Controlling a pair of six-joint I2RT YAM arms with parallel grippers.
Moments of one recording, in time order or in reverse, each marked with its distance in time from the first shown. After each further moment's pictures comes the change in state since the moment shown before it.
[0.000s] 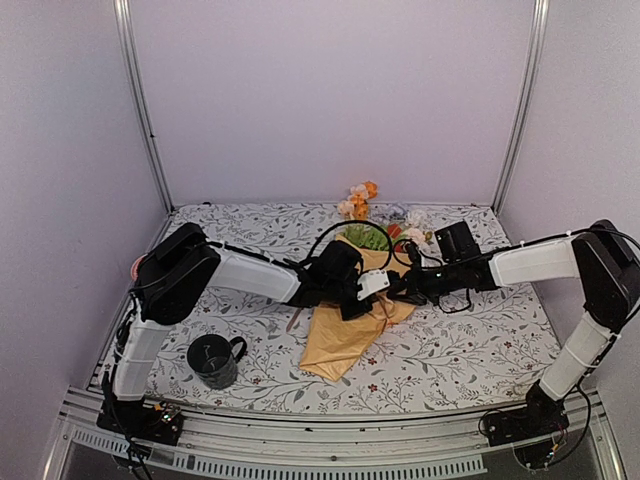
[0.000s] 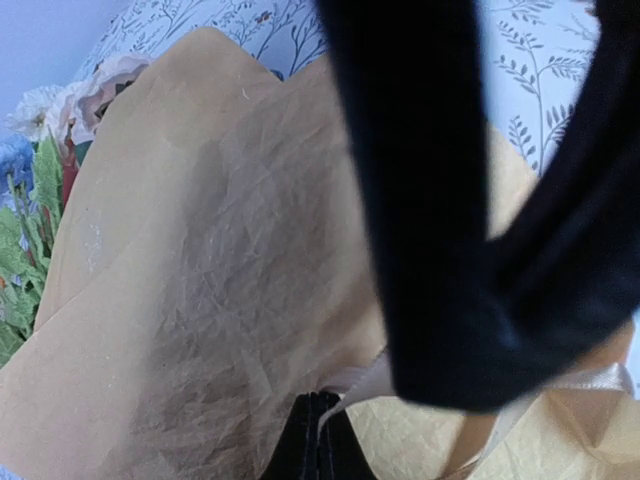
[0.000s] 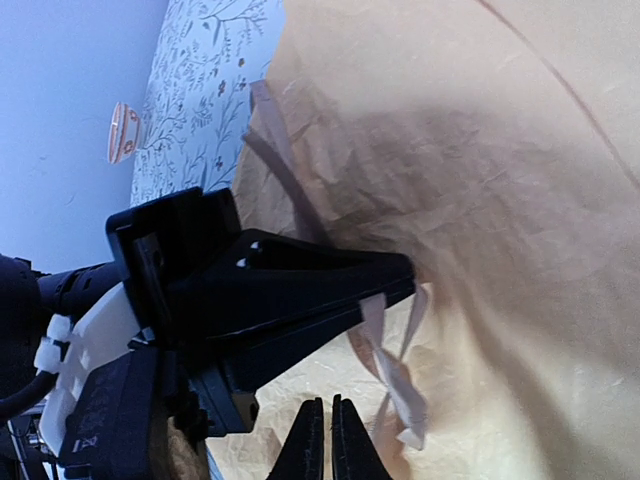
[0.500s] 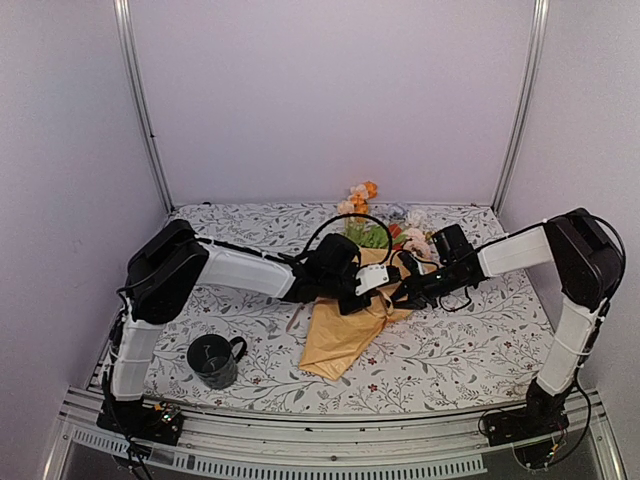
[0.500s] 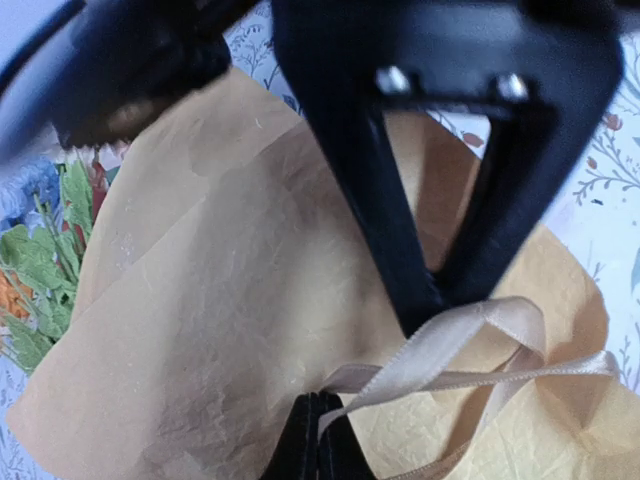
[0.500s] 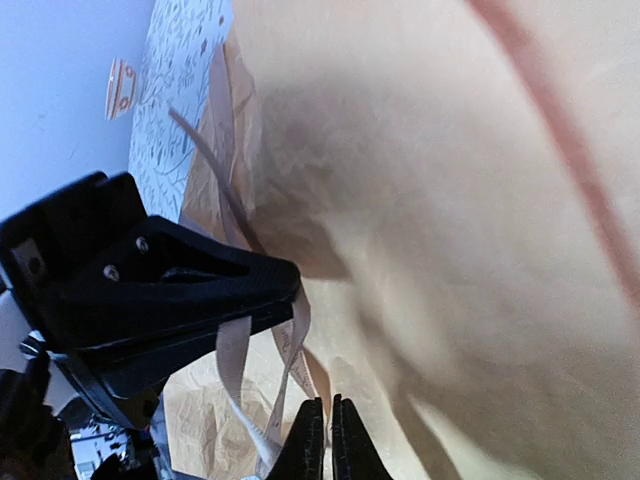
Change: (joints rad) left arm 0.000 -0.064 -0.022 -0.016 -0.005 0.044; right arm -0.063 0.186 0.101 -0.101 -0.236 -0.202
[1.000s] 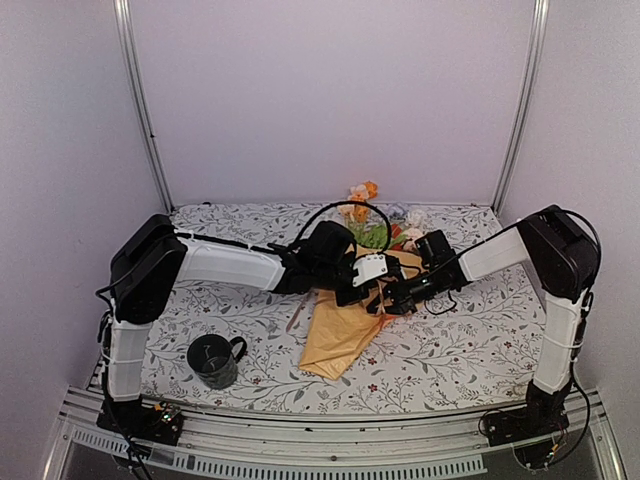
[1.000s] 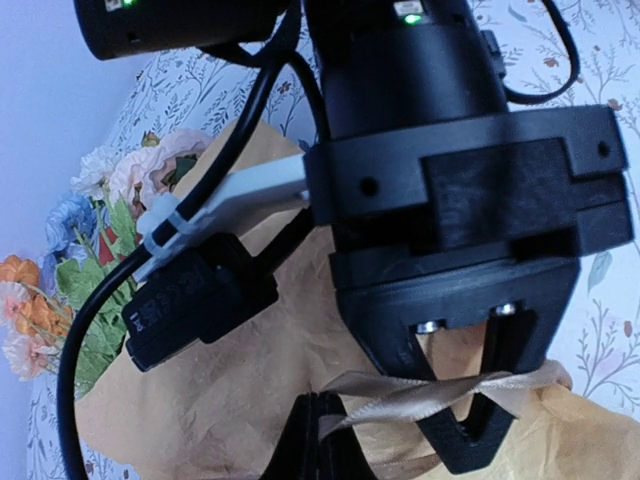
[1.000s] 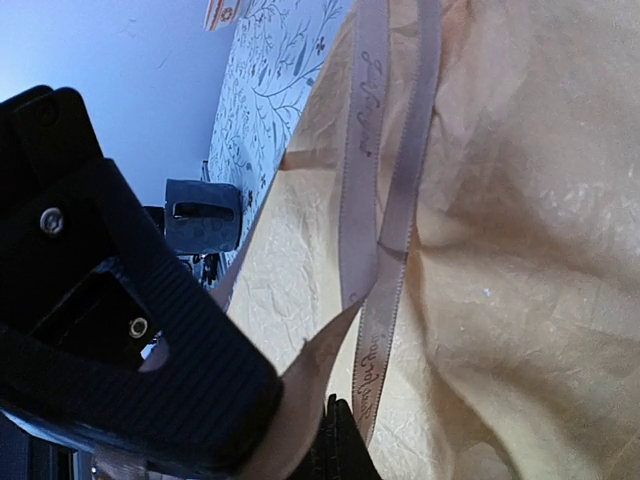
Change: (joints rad) left arm 0.000 -0.097 -0.024 -0.038 0.019 0.042; right arm 0.060 0.140 0.064 0.126 -0.252 -0.024
